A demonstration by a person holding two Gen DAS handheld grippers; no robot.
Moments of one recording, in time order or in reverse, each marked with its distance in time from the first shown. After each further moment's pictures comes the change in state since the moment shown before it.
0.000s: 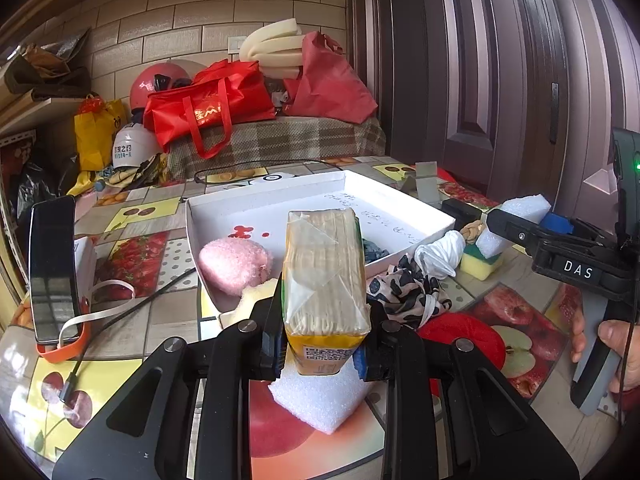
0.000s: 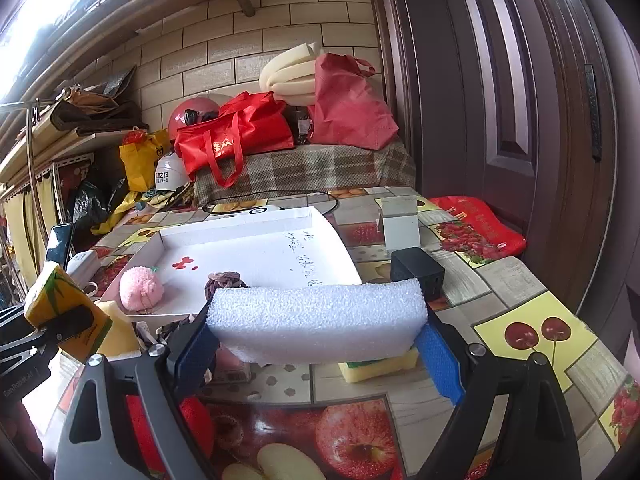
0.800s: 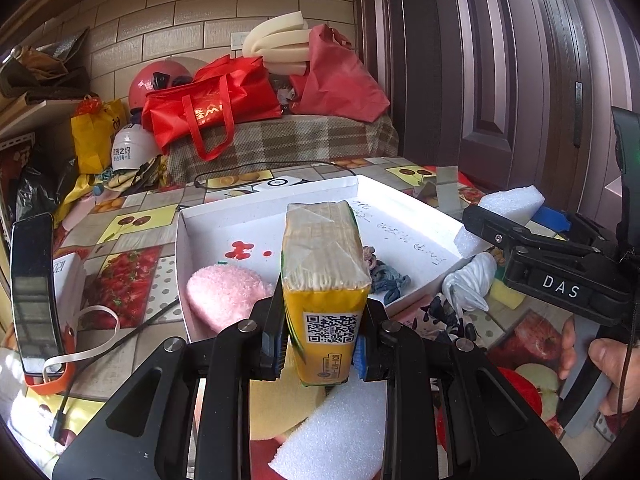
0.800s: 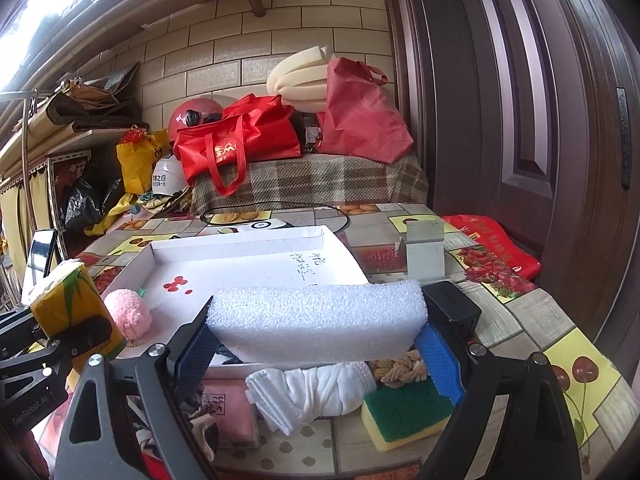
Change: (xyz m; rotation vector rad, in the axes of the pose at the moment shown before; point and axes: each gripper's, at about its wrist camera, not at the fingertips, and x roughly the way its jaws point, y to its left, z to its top) left arm 0.045 0.002 0.021 0.003 0.005 0.036; right arm 0.046 0.021 0.019 -0.041 -0.032 -0.007
